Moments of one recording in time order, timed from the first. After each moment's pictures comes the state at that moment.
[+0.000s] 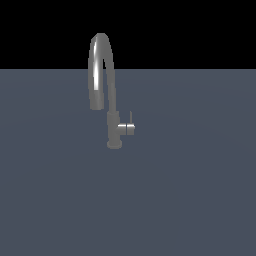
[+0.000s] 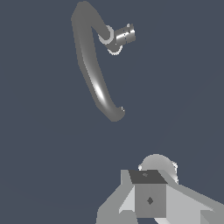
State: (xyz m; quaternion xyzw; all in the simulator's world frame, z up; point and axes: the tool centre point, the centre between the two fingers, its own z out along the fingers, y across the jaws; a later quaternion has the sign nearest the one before) arm -0.163 0.008 0.444 -0.97 0.13 0.14 0.12
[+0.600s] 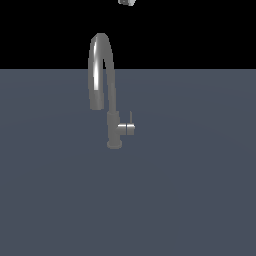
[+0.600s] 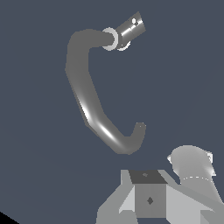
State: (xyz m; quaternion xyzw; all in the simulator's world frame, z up) arm -0.096 0.003 0.406 -0.93 0.22 0.23 0.21
